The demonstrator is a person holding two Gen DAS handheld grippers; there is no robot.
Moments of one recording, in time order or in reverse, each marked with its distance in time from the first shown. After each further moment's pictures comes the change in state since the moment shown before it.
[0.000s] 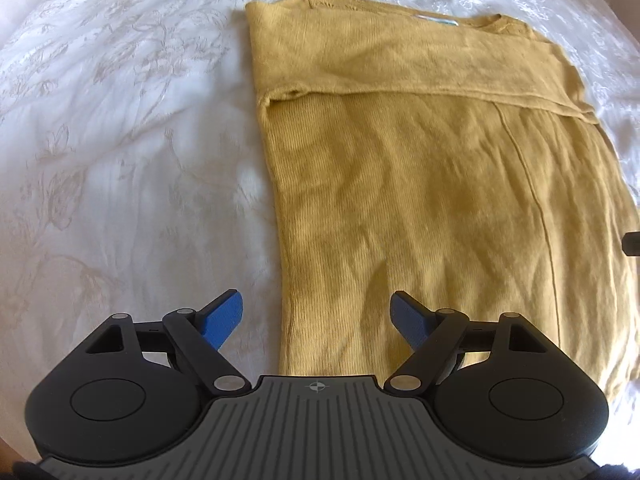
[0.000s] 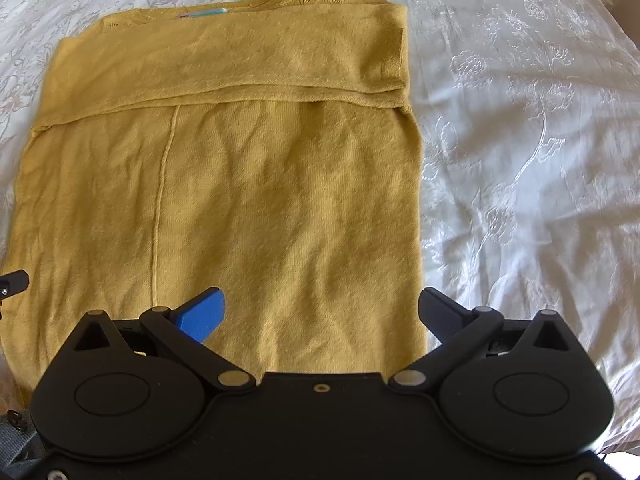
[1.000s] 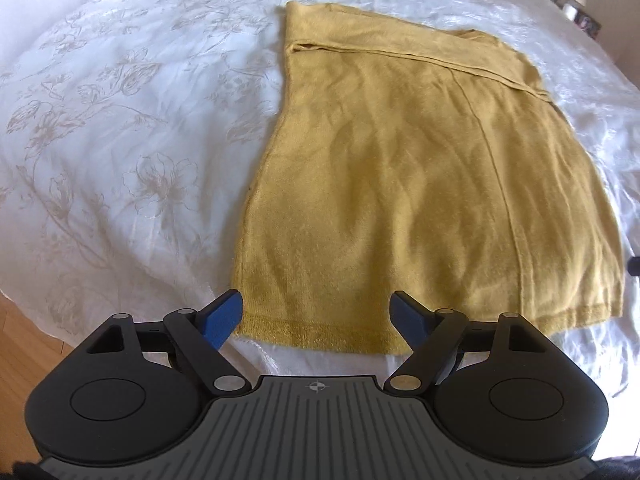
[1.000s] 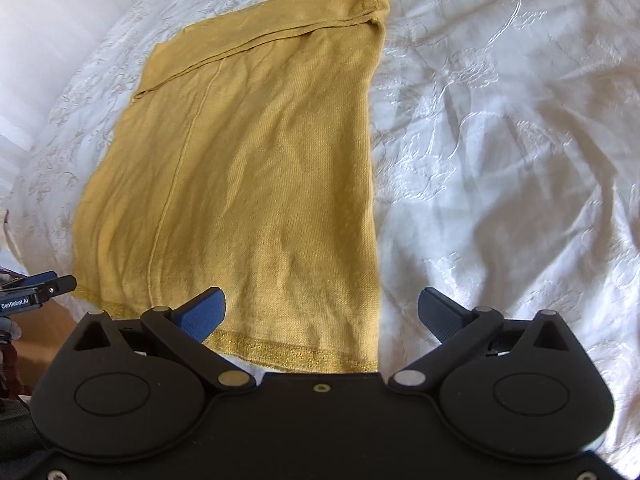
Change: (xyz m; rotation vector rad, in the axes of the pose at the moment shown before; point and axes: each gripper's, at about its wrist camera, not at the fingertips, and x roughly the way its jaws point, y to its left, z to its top) left arm -0.053 -0.034 -0.154 -0.129 -0.182 0.011; right arm 0.015 -0.118 -0.136 -0.005 -0.137 0.452
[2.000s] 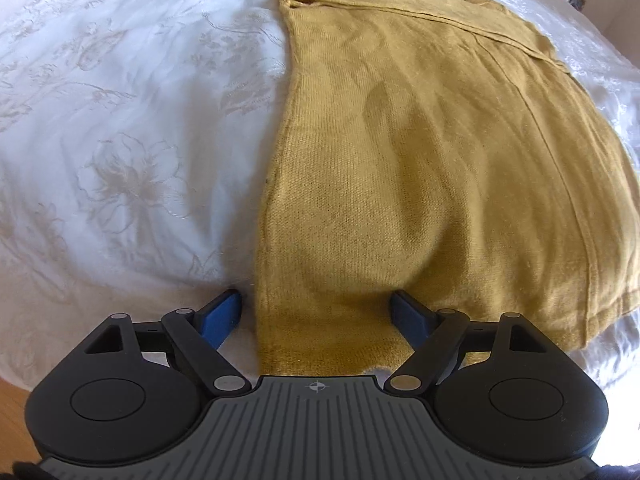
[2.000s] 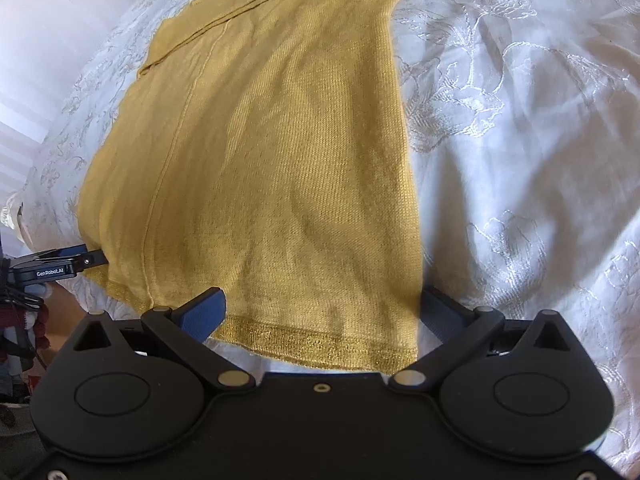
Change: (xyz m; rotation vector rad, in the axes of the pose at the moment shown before) left arm 0.070 0.028 0.013 0.053 0.059 -0.075; right arm 0.037 -0.006 -0.012 0.017 0.036 0.078
